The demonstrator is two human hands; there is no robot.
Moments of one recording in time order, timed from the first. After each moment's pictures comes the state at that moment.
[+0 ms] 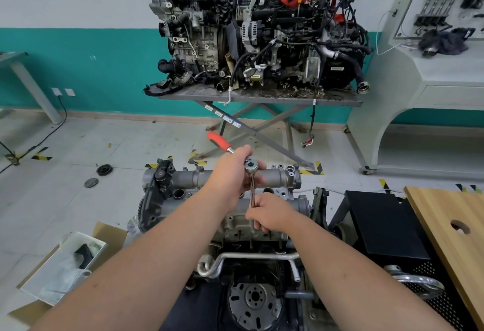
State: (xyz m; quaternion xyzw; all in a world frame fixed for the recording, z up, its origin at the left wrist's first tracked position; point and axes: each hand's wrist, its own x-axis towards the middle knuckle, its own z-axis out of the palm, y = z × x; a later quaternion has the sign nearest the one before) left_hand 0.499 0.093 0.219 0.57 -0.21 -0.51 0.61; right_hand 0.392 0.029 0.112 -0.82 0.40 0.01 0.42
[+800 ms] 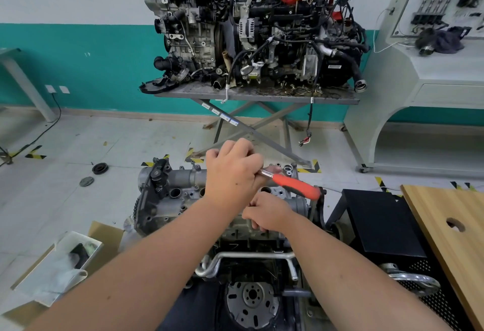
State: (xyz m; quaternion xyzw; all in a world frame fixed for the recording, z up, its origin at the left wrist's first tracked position) left_hand 0.502 0.103 0.201 0.65 -0.64 0.25 0.32; right_hand 0.391 0.036 0.122 -0.84 0.40 0.01 0.37
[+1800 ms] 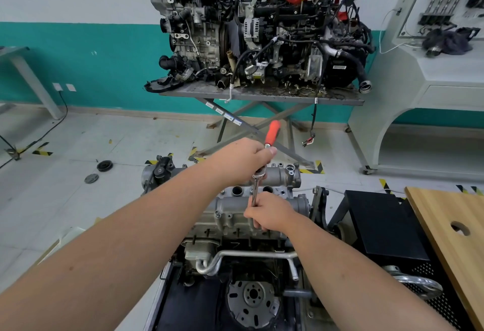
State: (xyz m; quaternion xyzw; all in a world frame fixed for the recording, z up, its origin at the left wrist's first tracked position) left_hand 0.505 0.093 0.268 0.73 -0.60 -0.26 0.20; right_hand 0.392 0.033 0.118 -0.84 0.41 0.02 0.36
